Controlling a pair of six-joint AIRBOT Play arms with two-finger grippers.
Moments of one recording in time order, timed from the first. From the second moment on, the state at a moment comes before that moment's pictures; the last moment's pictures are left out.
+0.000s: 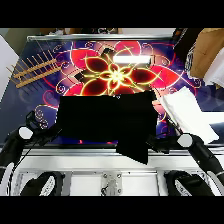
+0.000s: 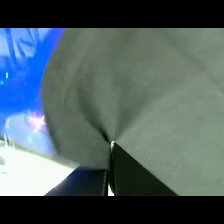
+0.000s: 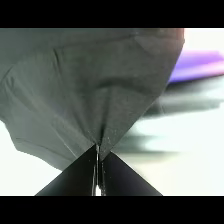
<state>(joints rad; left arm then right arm) 0.21 -0.82 0.44 1.26 -0.94 -1.83 0.14 -0.76 0.34 -1.03 1.00 1.87</state>
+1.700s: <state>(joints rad) 0.14 -1.56 1.16 1.24 -0.95 -1.70 0.00 -1.53 1.19 -1.10 0.84 1.63</state>
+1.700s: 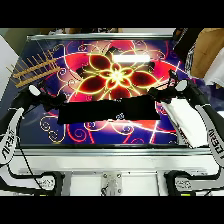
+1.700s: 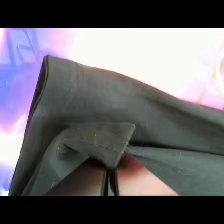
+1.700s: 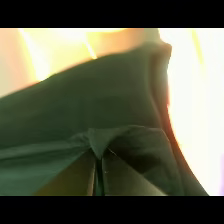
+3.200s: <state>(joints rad) -0.12 -1.23 0.98 1.23 -0.86 -1.68 -0.13 -1.77 1.19 -0.77 1.12 1.29</state>
